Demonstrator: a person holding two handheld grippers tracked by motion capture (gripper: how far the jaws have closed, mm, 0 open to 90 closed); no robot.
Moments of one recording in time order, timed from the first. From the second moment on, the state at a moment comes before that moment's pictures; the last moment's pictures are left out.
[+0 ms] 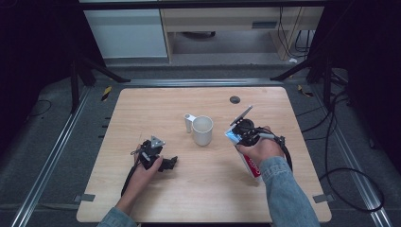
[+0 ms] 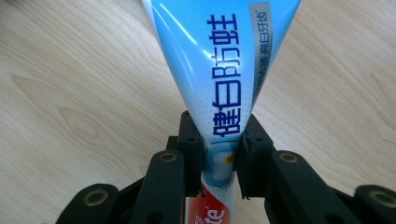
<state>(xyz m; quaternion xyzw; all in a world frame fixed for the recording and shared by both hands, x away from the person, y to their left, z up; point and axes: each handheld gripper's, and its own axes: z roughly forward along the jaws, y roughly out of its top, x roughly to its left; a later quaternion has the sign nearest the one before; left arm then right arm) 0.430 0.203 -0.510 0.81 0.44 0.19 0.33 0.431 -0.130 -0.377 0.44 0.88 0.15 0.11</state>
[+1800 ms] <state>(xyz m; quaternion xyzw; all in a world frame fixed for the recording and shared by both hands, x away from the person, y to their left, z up) 0.431 0.204 -0.510 0.81 0.43 0.19 0.33 0.429 -0.139 -0.357 0.43 0.80 0.37 0.20</state>
